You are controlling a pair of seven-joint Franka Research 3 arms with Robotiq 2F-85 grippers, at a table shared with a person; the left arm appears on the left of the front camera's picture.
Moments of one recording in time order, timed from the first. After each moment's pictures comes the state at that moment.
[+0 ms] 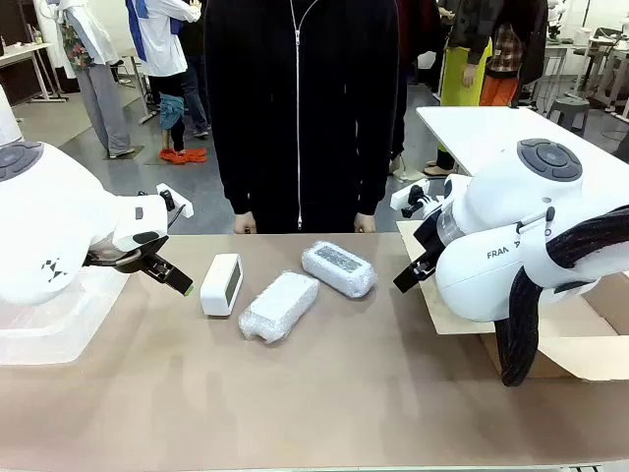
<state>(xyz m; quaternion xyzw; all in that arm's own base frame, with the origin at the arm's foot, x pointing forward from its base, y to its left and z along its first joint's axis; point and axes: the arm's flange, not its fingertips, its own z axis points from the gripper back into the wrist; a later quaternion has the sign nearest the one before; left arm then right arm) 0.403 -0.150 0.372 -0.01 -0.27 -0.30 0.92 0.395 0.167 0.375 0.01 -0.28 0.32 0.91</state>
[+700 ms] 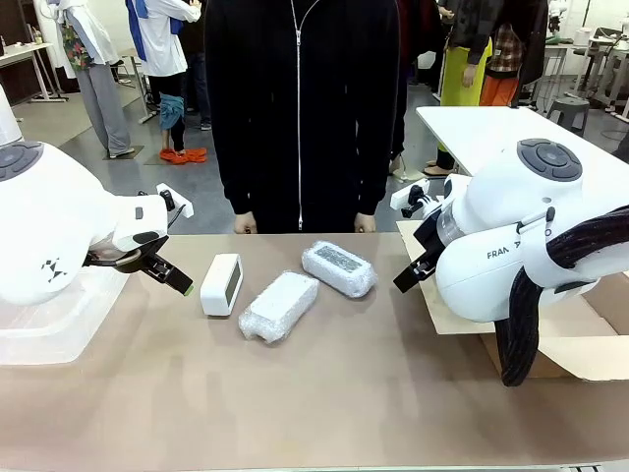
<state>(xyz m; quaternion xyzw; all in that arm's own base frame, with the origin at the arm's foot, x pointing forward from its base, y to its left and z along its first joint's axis) 0.403 -0.150 0.372 -0.01 -0.27 -0.30 0.92 0.395 0.167 0.375 0.01 -0.28 0.32 0.91</state>
